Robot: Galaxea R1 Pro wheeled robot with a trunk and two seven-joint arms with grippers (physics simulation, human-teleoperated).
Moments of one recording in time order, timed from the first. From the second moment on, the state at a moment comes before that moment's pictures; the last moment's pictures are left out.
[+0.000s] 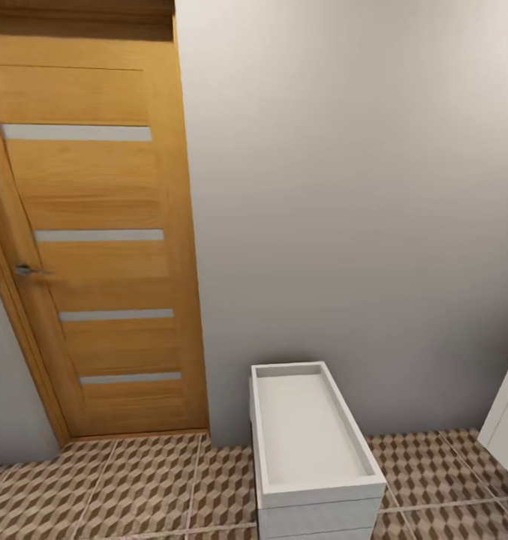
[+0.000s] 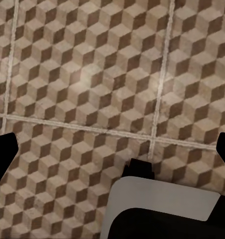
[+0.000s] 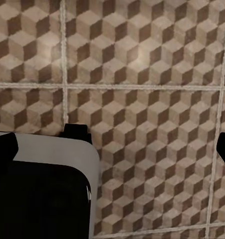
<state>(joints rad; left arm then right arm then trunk) -0.20 0.01 -0.08 -0.02 0.21 -0.17 0.21 -0.19 -0.04 0.10 0.03 0.03 -0.10 -0.09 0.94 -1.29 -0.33</state>
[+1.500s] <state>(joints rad) -0.20 0.01 -0.08 -0.02 0.21 -0.17 0.21 -0.19 -0.04 0.10 0.03 0.03 -0.10 -0.09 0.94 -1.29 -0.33</state>
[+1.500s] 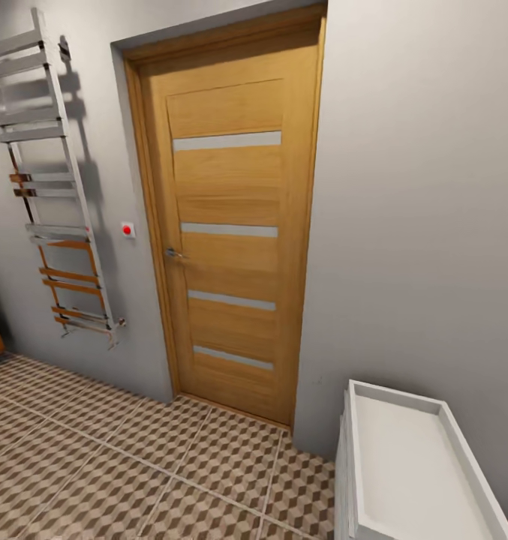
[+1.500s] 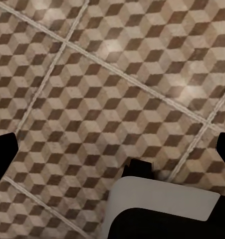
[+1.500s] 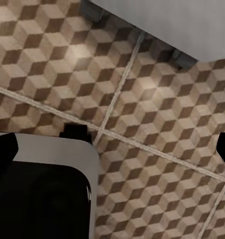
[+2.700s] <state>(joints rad) -0.20 0.01 -0.08 -0.02 0.21 -0.17 0.21 -0.19 -0.04 0.10 0.03 0.03 -0.10 -0.09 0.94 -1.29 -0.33</state>
